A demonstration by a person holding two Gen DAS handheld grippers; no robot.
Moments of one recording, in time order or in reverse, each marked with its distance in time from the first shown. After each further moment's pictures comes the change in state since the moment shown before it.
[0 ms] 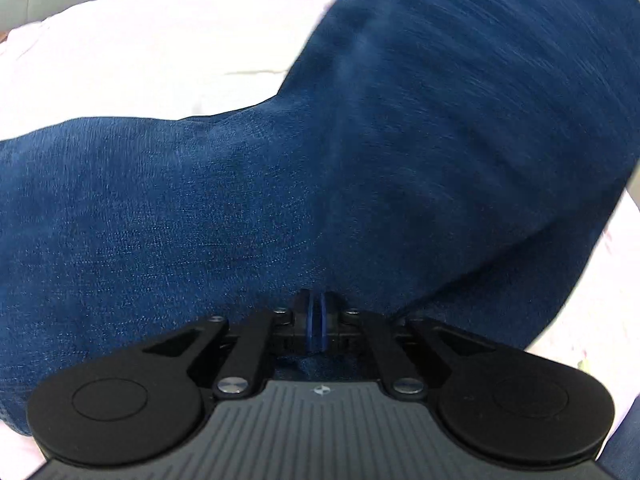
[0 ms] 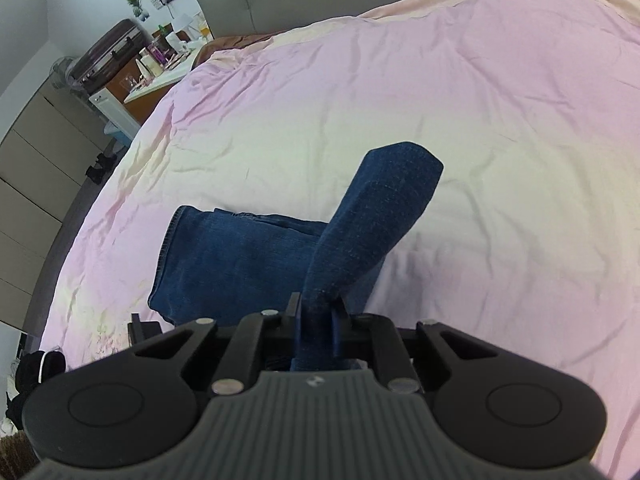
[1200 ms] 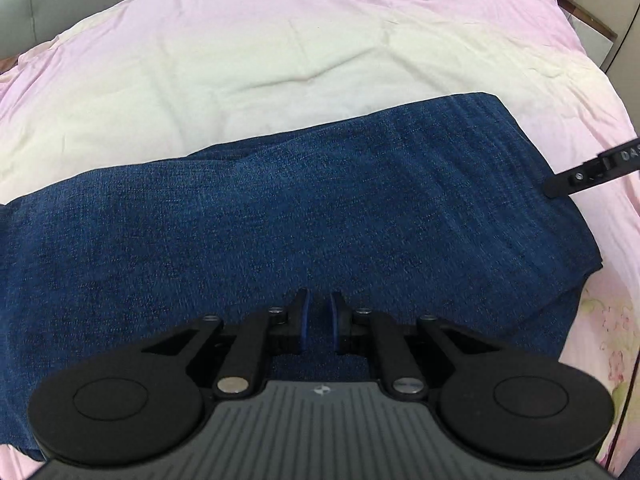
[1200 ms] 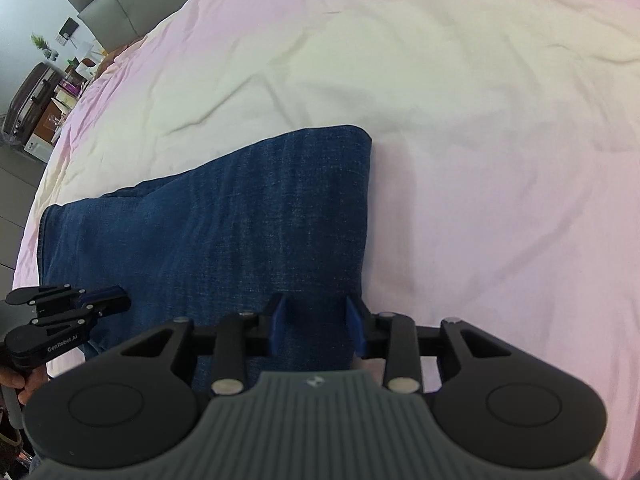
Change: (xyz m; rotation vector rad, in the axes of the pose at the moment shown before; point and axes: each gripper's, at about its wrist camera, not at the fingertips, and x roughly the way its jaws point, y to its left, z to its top) left arm 0.027 -0.012 0.048 0.024 0.088 0.156; right arm 0.091 -0.205 -0.101 0.265 0.020 -0.042
